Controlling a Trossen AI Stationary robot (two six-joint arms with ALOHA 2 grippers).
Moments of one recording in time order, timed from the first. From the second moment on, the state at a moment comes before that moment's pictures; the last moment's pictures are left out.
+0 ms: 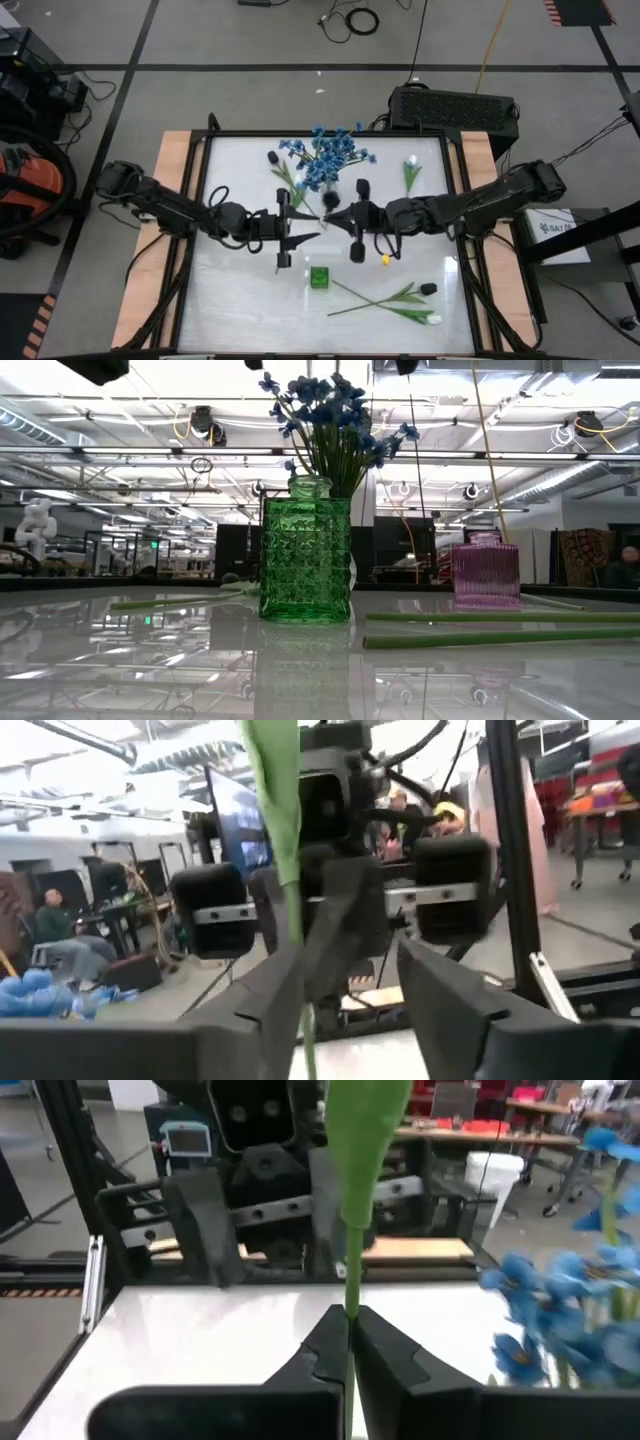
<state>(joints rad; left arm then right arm) -0.27 1.43 0.70 0.97 -0.24 0.27 0.26 1.38 1.04 0.17 0.37 0.05</state>
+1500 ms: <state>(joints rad) -0.29 1.27 0.70 0.09 -0.31 0.03 0.59 0.97 0.86 -0.46 0.96 0.51</state>
